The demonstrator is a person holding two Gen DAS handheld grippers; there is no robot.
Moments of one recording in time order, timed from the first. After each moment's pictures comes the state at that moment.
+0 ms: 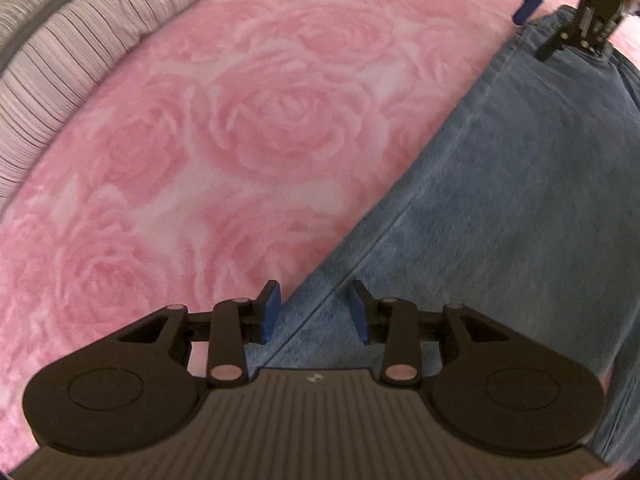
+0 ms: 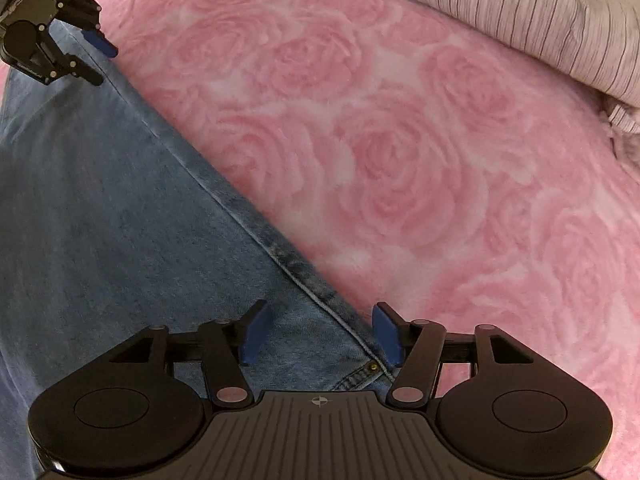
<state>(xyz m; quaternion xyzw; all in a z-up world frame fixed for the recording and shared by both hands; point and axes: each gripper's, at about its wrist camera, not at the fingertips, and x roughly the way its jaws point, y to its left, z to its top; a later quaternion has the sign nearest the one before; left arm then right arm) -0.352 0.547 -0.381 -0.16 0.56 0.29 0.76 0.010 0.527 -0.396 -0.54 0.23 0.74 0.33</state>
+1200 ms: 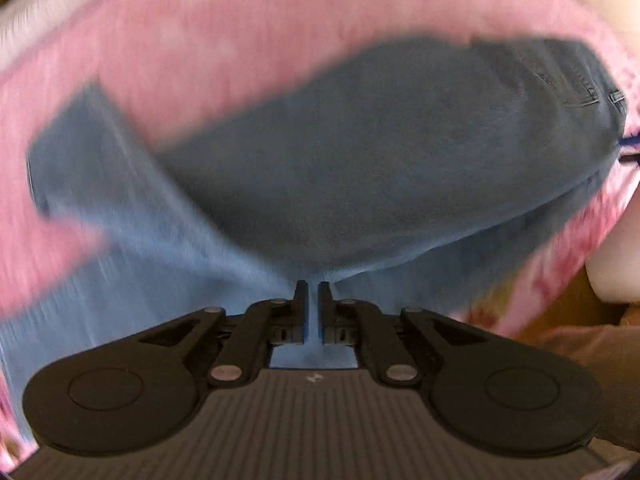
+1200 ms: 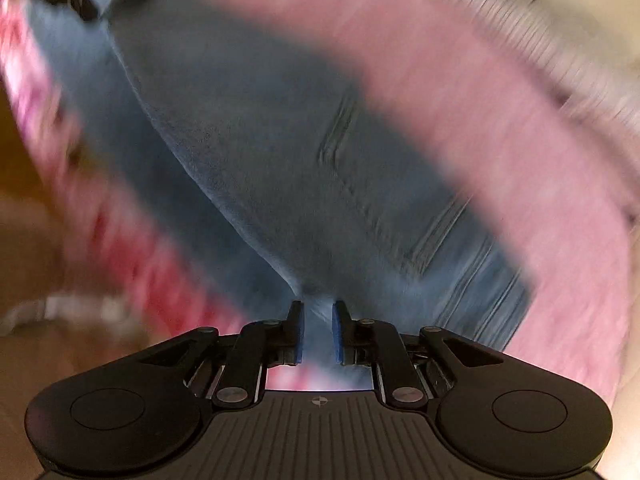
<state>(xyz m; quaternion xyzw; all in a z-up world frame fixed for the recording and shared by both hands) -0.361 0.172 -0.299 -0.34 0.52 0.43 0.66 -0.022 0.123 -0.312 -0.63 0.15 0.67 0.36</state>
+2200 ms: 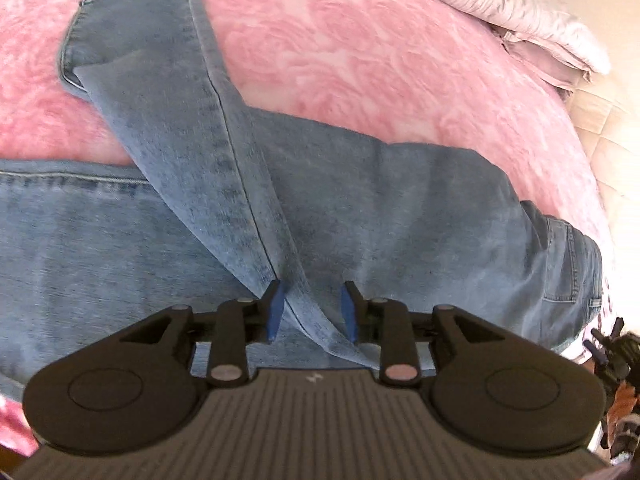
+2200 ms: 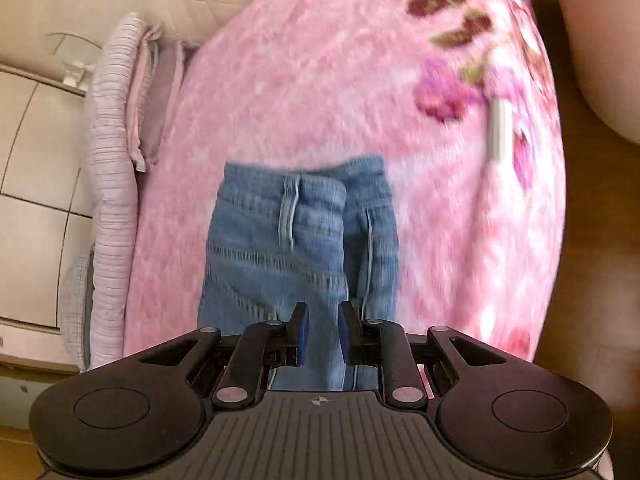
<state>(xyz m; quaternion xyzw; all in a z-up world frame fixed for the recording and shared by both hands) -0.457 0.217 -0.326 -0.52 0.28 0.50 0.63 0.096 0.076 -0.313 0.15 0.61 0.36 0.69</state>
